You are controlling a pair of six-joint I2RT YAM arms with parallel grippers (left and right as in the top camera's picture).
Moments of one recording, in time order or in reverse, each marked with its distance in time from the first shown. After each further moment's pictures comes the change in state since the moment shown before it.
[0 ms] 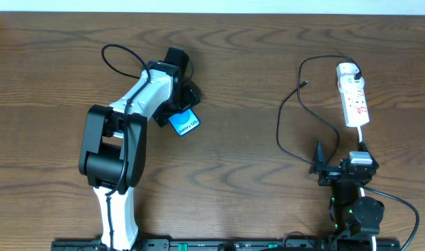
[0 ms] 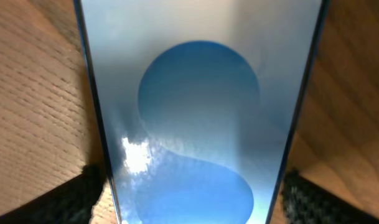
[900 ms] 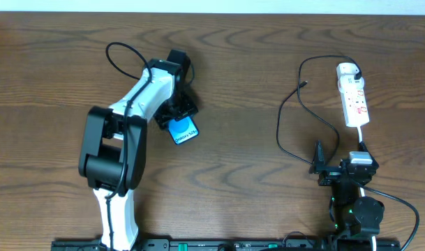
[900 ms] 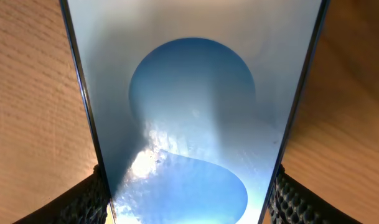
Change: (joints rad) left arm -0.012 -0.024 0.027 -0.158 0.029 0.084; right arm 0.000 0.000 0.000 0.000 0.000 0.000
